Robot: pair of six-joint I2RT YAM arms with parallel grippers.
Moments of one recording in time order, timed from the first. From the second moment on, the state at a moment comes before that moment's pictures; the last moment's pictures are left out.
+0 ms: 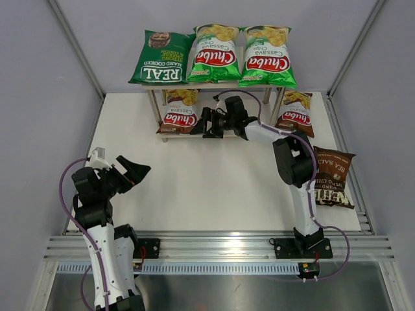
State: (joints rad) left arm 0.37 0.49 0.58 -0.61 0.68 -0.52; right arm 0.49 2.21 1.64 0.03 -0.66 0.64
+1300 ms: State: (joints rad) left arm 0.12 0.83 0.82 -0.69 0.40 -0.44; right arm 0.10 1.00 0.81 -0.49 -0.12 0.65
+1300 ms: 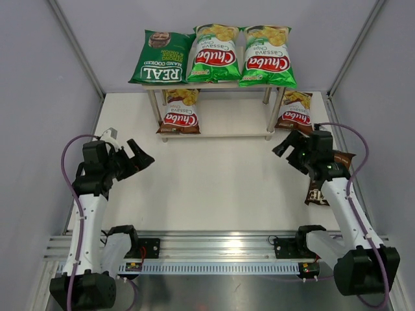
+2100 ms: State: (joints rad) left arm -0.18 0.66 0.79 -0.69 0.38 -0.42; right arm -0.48 1.36 0.93 -0.12 -0.42 0.68
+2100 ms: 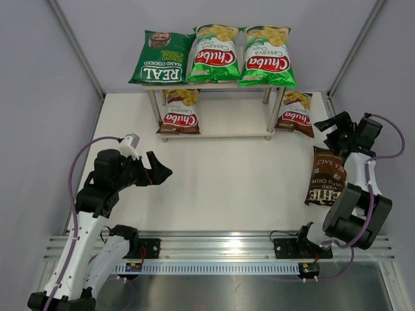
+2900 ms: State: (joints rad) left arm -0.32 0.64 0.79 -0.68 0.41 -0.39; right arm -0.45 2.22 1.70 -0.34 -0.72 0.36
